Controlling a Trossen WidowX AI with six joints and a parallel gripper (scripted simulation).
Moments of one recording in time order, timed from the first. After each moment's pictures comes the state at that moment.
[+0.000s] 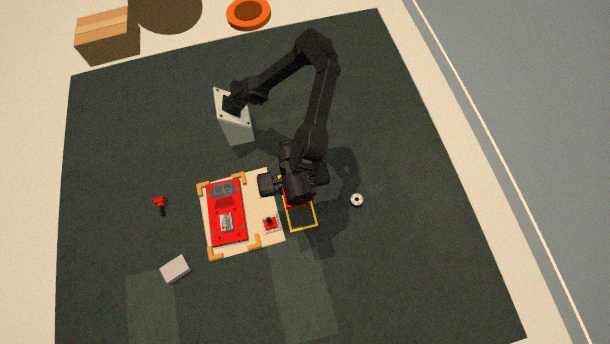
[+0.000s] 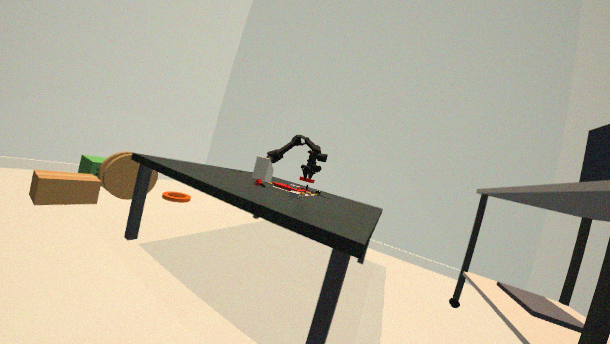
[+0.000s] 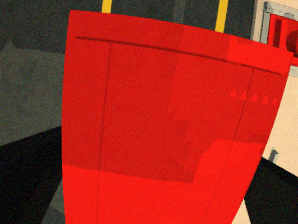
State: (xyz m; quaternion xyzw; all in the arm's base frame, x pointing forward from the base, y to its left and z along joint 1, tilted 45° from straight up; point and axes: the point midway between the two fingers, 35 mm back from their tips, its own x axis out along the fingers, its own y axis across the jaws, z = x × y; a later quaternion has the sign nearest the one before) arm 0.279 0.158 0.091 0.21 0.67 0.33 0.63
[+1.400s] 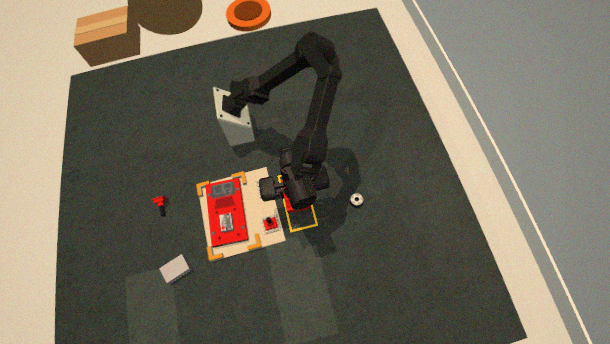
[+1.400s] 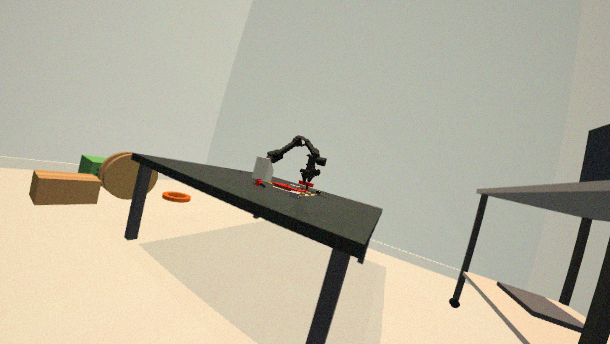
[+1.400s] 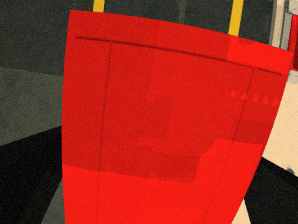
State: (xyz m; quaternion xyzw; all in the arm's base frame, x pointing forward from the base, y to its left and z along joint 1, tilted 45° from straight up) arm 0.276 0.179 0.071 0.21 0.67 0.33 0.63
